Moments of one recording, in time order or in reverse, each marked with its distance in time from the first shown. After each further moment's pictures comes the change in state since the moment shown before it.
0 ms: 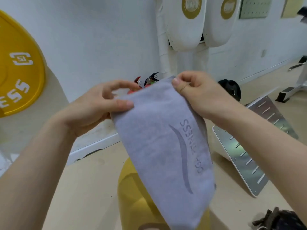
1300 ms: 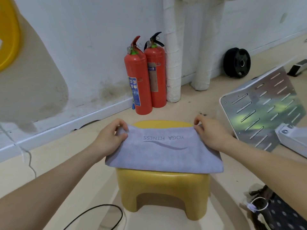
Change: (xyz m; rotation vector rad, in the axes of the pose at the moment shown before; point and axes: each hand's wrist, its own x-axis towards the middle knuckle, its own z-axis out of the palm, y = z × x) left_hand -0.024 -0.221 0.040 0.360 0.286 -0.450; right_hand -0.071 0.227 0.058 -0.534 -0.251 0.352
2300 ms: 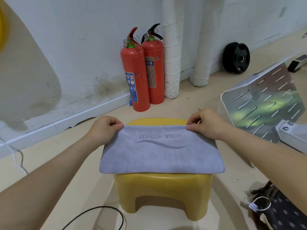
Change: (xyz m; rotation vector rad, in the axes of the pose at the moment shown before) left_hand 0.042 -0.012 -0.006 0.125 0.029 -0.073; right_hand 0.020 -0.017 -0.011 0.099 -0.146 -0.010
